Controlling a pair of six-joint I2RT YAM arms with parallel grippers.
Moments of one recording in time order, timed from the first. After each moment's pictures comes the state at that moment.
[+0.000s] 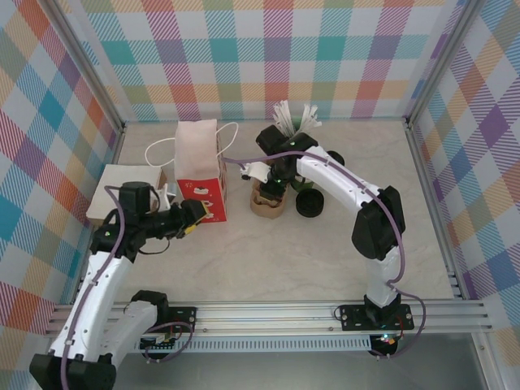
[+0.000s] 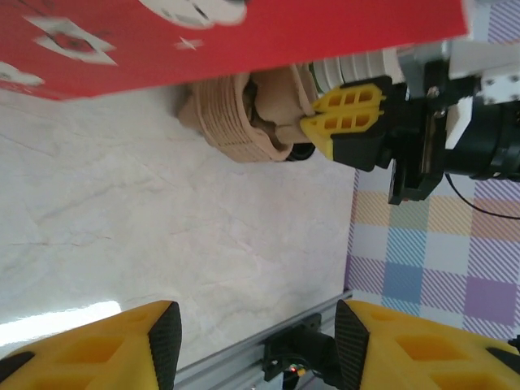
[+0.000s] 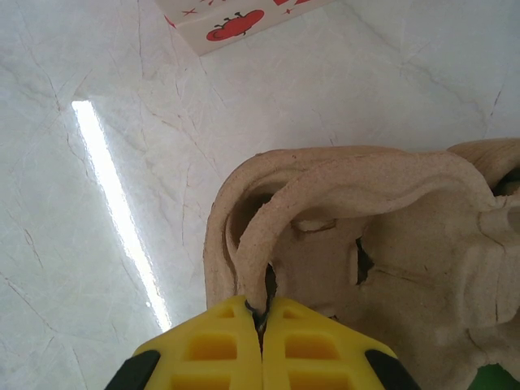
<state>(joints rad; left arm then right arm) -0.18 0.82 0.84 -0.76 0.64 -0.82 0.70 1.97 1.86 -1.16 -0.21 -0.57</state>
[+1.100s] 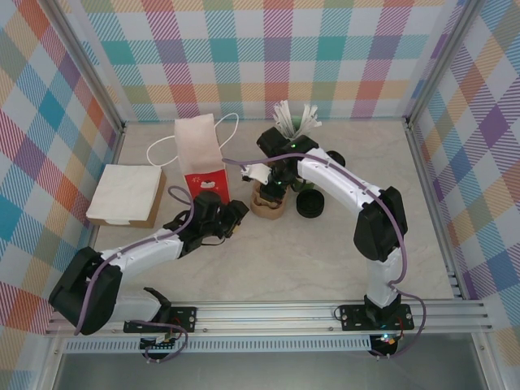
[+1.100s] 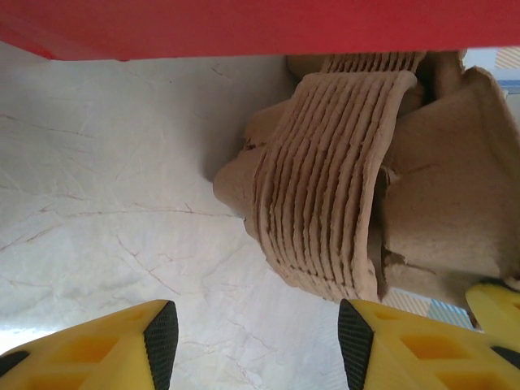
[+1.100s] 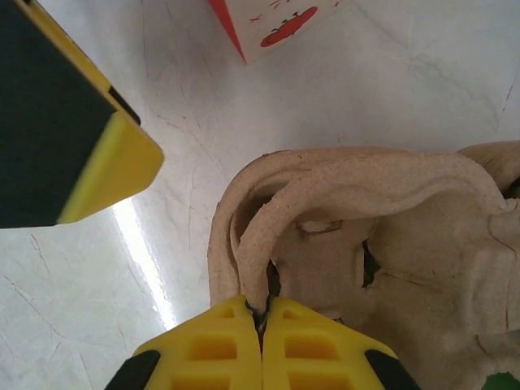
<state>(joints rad) -0.60 1.30 0.59 0.06 0.17 -1.34 0.70 1.95 1.81 -1.13 -0.22 -0.55</state>
